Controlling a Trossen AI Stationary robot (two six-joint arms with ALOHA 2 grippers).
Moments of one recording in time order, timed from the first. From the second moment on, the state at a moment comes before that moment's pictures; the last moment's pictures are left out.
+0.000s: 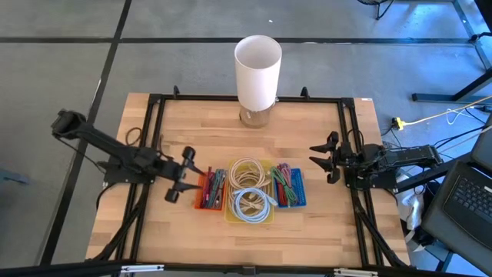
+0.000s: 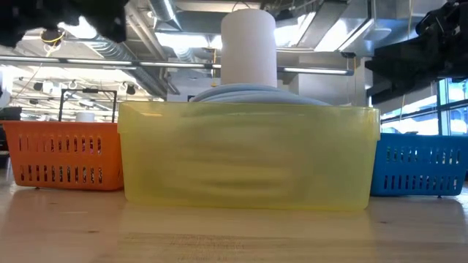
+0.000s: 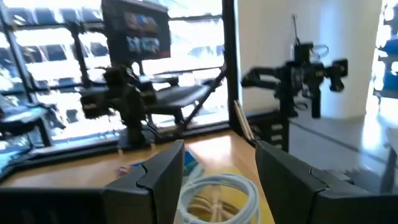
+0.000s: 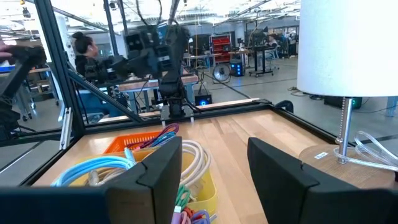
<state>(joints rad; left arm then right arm) -0.36 0.79 0.20 0.69 -0.09 0.09 0.18 0.01 0.01 0.08 0.29 0.10</state>
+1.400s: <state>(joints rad) -0.23 0.00 0.01 0.43 -0.43 -0.01 0.18 0.01 0.01 0.08 0.29 0.10</state>
